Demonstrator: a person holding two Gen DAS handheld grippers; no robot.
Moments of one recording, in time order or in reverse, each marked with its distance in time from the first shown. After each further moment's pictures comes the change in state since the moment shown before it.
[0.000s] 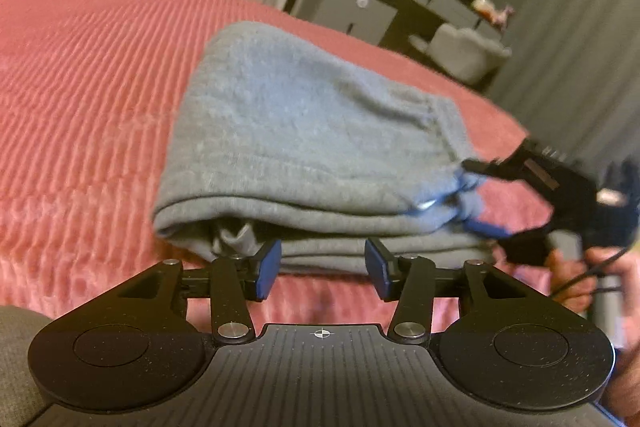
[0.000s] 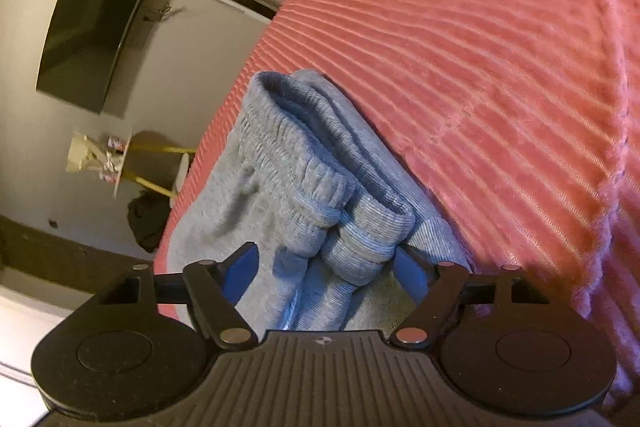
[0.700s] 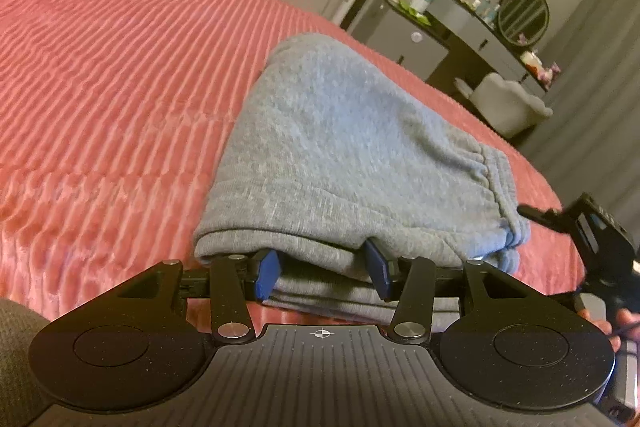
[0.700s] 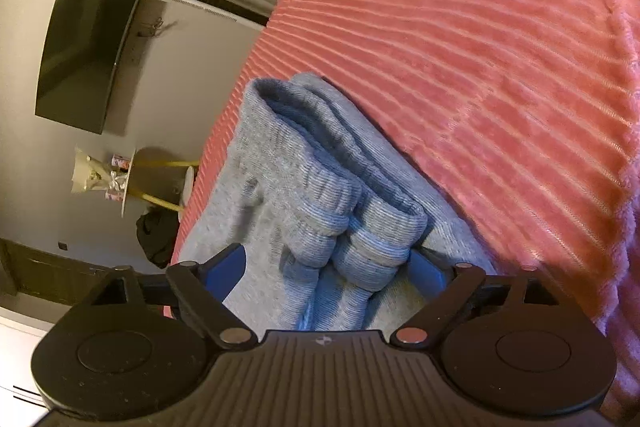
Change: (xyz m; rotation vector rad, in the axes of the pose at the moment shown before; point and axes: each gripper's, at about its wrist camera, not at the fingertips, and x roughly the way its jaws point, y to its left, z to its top) left arm 0.010 0.036 0.003 -0.222 -0.086 0.043; right arm 0.009 0.000 0.002 0.100 -0.026 0.044
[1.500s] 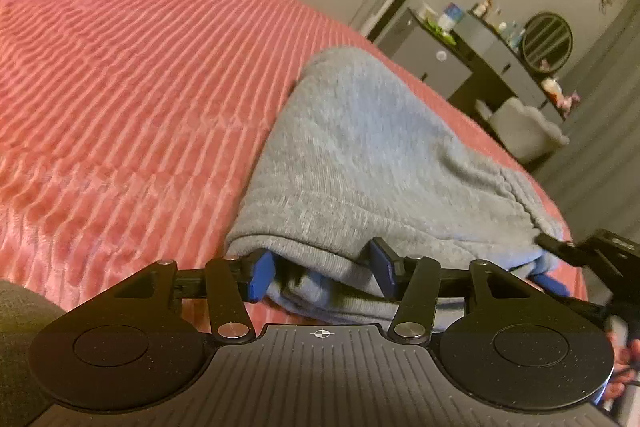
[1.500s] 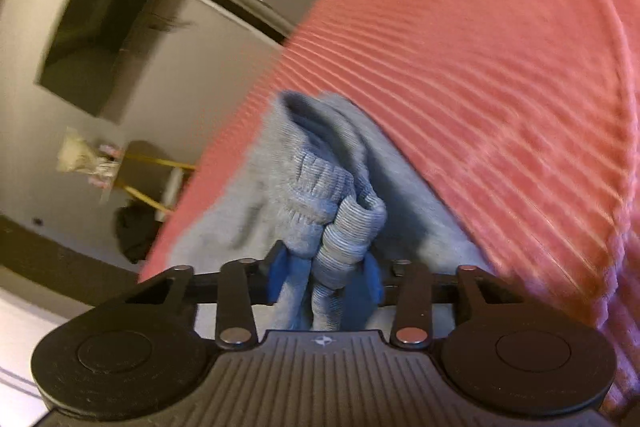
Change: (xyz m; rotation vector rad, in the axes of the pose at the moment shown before) left arm -0.009 0.009 0.001 -0.097 -0.035 0.038; right arm -0.009 0.035 -0.013 -0.168 -0.080 -0.045
